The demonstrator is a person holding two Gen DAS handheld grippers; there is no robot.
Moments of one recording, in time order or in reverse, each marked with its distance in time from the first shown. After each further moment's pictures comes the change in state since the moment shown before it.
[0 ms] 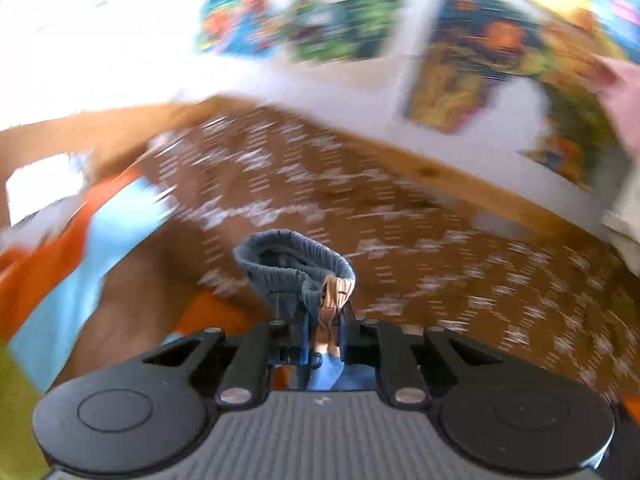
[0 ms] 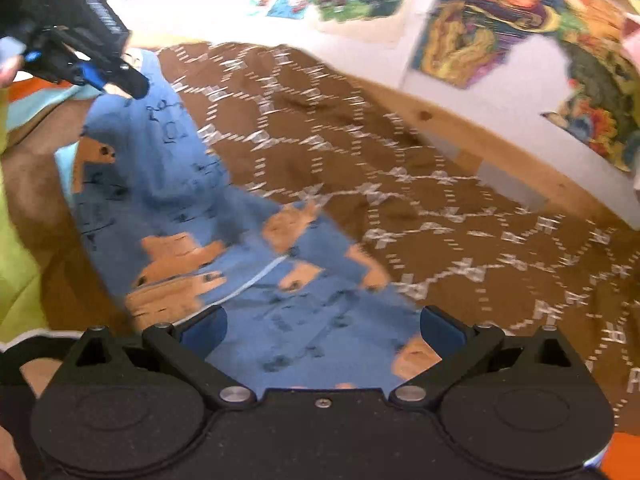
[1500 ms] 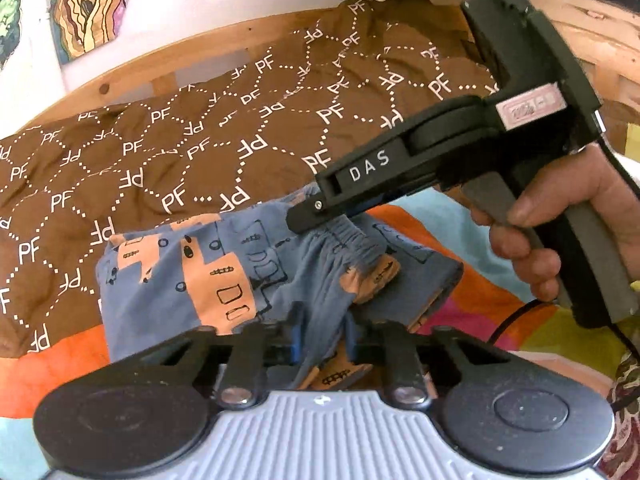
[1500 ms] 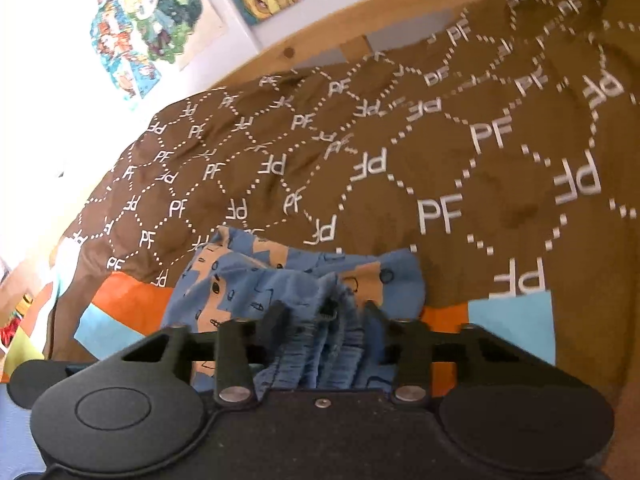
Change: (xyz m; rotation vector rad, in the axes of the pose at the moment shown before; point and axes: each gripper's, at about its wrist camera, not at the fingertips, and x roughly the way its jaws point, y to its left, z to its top) left arm 0.040 -0.160 -0.121 0.722 0.298 -0.395; right arm 0.027 -0.132 -0.043 0.734 0.144 0.291
